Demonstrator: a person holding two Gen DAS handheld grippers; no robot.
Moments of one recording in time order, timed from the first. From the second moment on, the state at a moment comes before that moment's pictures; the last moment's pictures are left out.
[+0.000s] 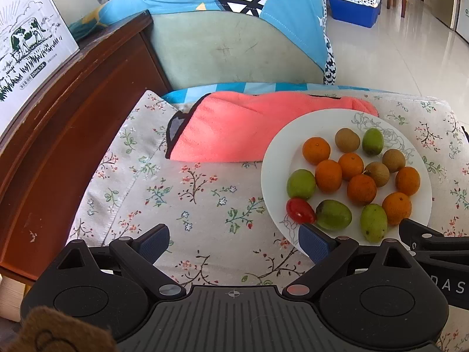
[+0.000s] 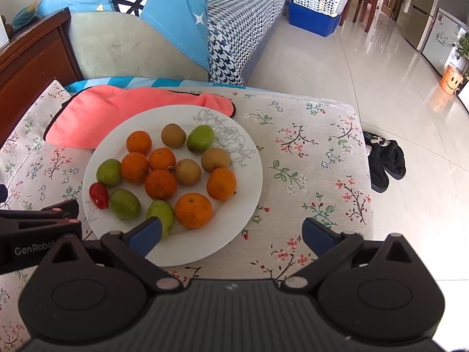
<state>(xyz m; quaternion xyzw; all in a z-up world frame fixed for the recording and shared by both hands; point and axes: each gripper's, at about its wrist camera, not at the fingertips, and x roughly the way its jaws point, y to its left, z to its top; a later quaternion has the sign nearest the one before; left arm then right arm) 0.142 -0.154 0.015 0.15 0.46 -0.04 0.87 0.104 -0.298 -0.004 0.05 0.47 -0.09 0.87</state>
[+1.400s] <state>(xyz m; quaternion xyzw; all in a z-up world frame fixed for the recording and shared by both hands) 0.053 -0.080 0.008 0.16 0.46 -0.07 0.87 0.005 -0.241 -0.033 0.08 0.43 0.02 0.90</state>
